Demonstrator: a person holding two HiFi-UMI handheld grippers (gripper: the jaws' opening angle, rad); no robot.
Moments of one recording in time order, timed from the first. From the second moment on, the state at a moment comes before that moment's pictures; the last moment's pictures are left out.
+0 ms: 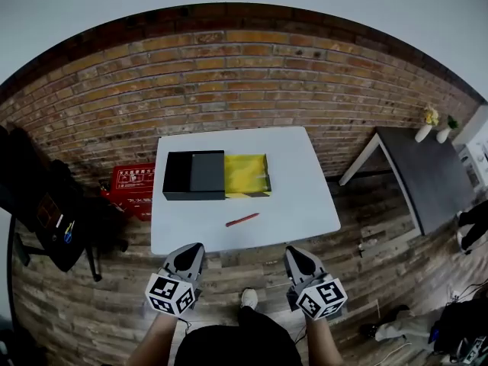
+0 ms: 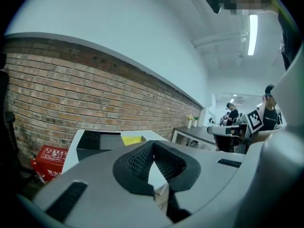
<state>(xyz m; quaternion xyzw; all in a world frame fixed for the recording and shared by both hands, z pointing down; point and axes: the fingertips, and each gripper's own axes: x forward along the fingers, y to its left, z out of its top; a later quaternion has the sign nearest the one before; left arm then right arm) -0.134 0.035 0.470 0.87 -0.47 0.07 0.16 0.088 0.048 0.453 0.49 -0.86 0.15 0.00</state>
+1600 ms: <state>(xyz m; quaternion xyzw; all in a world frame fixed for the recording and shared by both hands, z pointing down) -0.060 -0.088 0.586 0.86 -0.42 0.19 0.22 0.084 -0.083 0.532 0.41 -0.89 0.19 0.09</state>
